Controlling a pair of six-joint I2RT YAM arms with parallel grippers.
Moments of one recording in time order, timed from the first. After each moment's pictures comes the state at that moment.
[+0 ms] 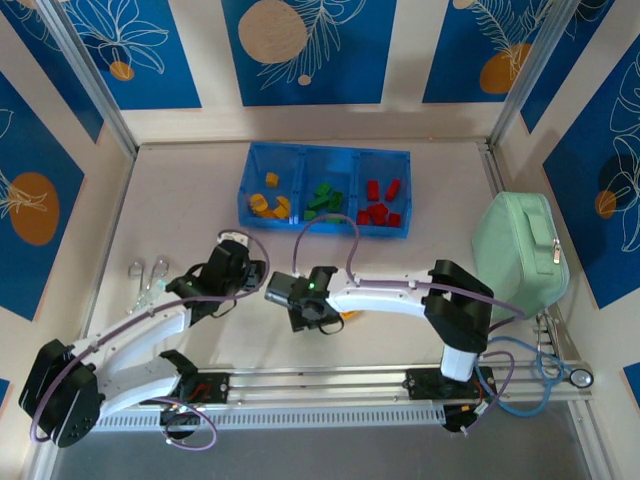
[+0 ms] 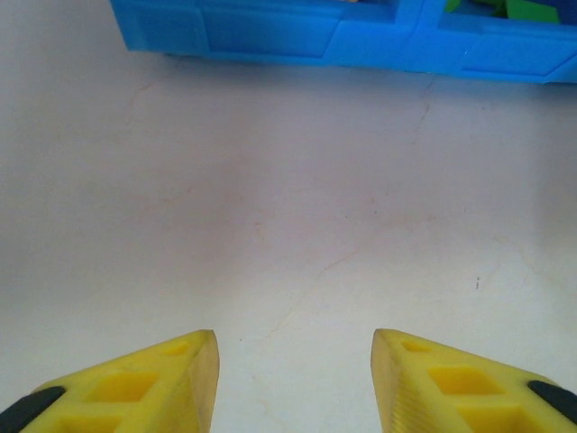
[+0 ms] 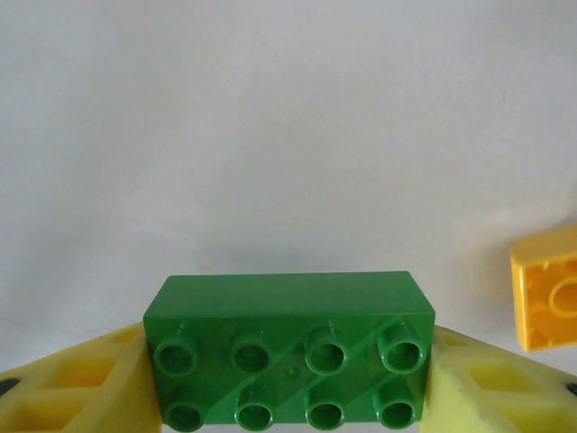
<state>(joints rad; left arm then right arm) -0.63 1.04 0.57 -0.32 -0.21 -0.48 1.19 1.78 1.26 -0.90 0.17 0.93</state>
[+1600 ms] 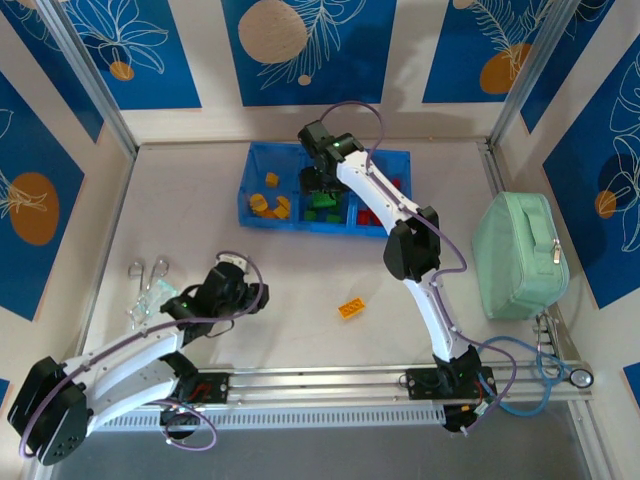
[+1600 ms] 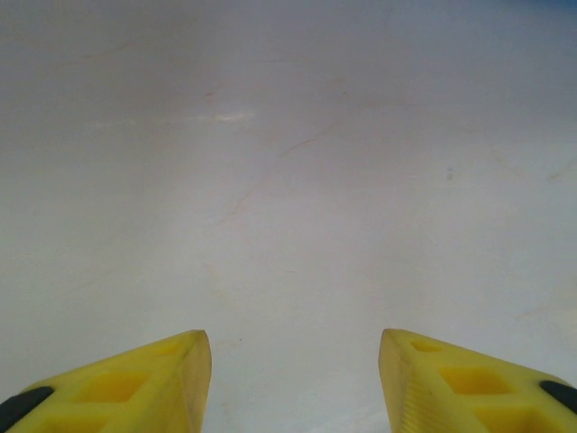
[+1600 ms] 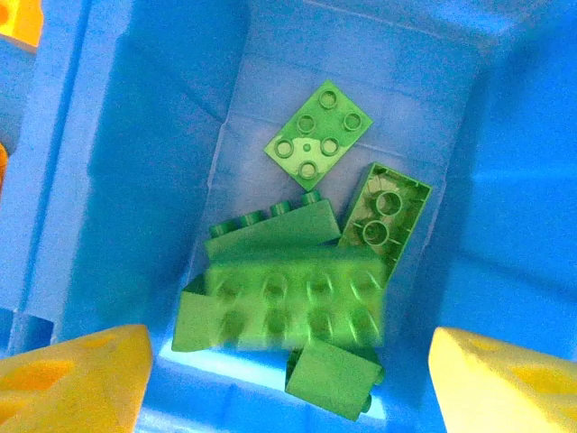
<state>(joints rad) -0.69 0.91 0.40 -0.29 -0.07 -0.56 0.58 2.41 2.46 -1.22 0.15 0.39</state>
